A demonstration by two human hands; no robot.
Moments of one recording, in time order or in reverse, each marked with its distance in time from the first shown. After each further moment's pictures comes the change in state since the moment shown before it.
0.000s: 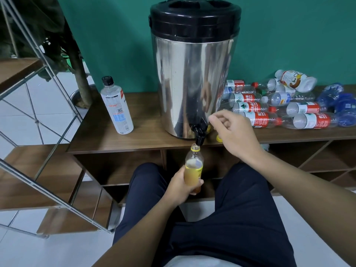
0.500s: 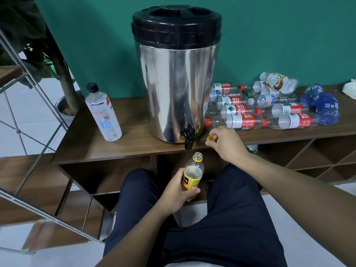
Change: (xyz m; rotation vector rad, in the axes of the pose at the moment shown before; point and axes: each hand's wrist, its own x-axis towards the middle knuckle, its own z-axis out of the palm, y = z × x) left_hand 0.001 0.003 0.008 0.060 -0.115 0.032; right_hand 0.013 0.089 0.010 -0.478 -0.174 0.062
